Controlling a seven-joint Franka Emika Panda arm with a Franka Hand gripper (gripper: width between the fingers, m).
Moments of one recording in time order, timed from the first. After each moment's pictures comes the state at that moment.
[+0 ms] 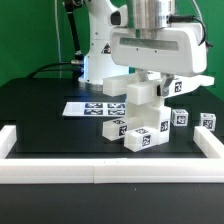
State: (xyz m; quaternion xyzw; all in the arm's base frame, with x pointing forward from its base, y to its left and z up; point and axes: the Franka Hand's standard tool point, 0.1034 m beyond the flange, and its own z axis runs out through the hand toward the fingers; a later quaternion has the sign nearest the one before) arm 0.516 0.059 0.097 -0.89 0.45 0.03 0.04
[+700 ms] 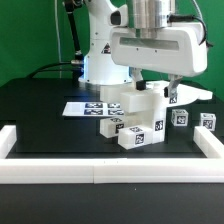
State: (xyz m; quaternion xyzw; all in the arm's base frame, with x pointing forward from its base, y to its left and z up) arm 0.517 0.059 0.097 -0.89 0.45 0.03 0.04
